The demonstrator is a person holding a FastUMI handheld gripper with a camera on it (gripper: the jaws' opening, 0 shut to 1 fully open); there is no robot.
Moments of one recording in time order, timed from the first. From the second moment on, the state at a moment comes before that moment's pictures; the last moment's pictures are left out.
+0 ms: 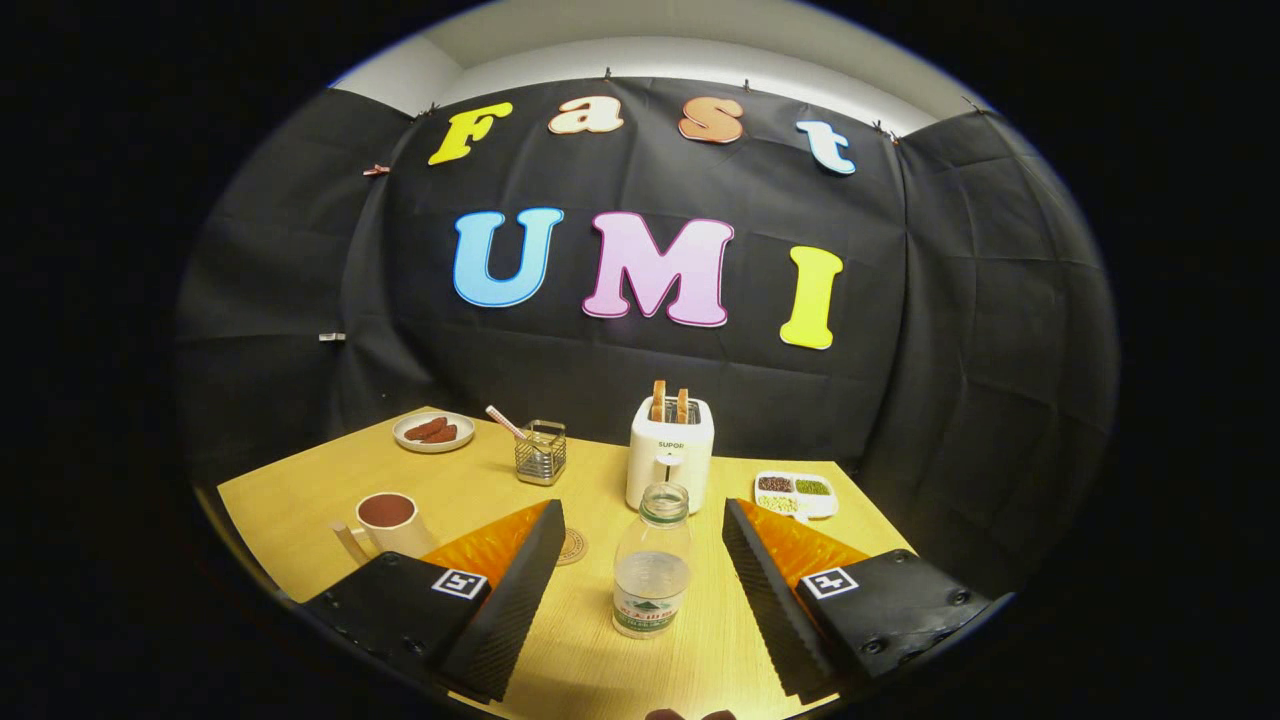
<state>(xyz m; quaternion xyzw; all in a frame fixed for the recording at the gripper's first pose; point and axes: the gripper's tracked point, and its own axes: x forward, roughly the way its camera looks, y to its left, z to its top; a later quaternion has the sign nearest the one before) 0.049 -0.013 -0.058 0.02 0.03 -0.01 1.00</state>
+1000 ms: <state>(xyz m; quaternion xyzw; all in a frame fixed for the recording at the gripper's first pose) 0.103 -0.023 -0.150 0.03 0.08 -0.01 1.00</state>
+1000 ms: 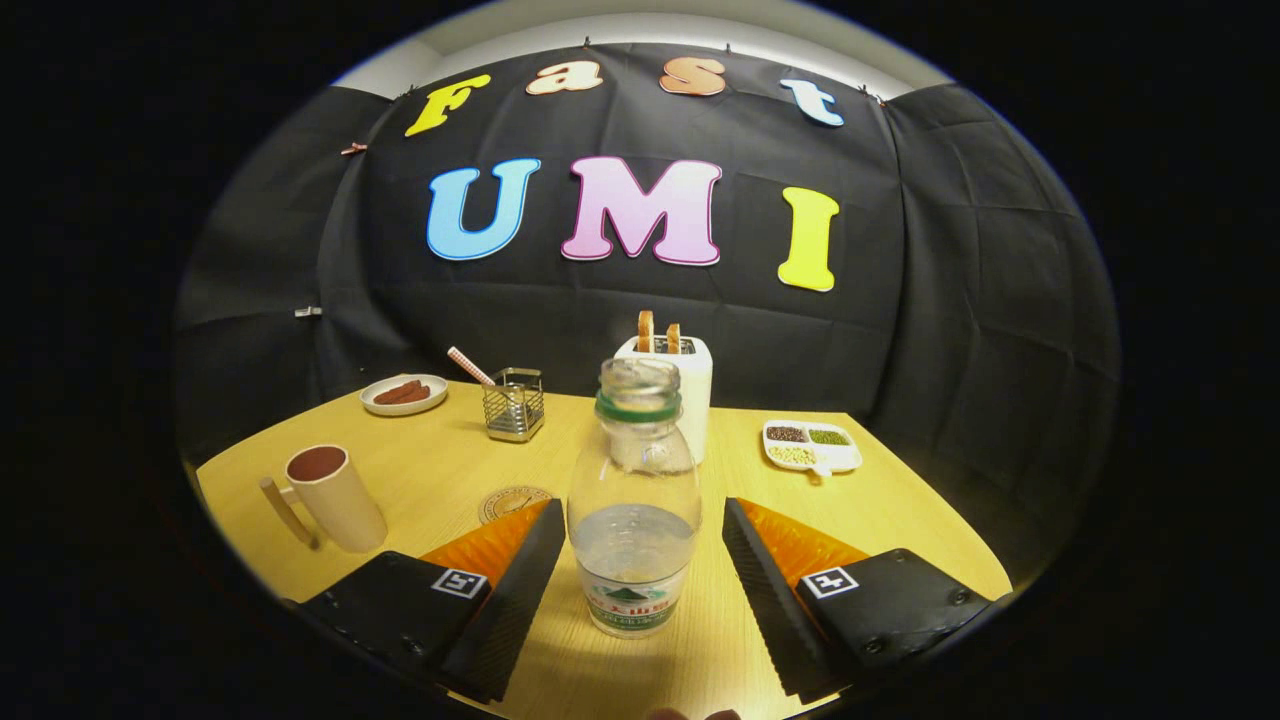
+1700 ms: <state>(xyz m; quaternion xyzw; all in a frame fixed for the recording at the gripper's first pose) 0.116 -0.016 -0.172 0.04 0.10 0.01 0.99</state>
